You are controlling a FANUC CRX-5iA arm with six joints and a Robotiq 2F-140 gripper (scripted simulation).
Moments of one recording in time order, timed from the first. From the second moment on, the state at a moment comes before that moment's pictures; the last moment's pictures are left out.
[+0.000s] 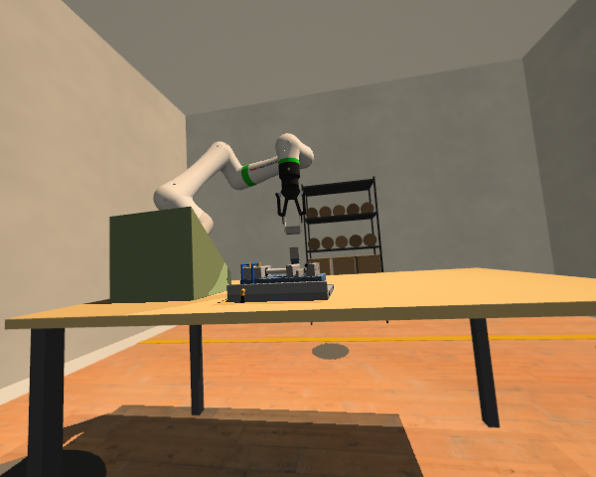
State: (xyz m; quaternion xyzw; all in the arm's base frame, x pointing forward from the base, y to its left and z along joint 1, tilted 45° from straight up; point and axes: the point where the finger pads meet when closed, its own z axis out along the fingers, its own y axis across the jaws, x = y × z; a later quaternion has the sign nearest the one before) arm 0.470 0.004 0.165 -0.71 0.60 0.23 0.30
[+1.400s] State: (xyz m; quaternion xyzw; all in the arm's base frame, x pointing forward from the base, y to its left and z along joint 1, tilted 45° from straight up) arm 0.493 -0.029 0.140 -0.60 0.71 0.28 0.26
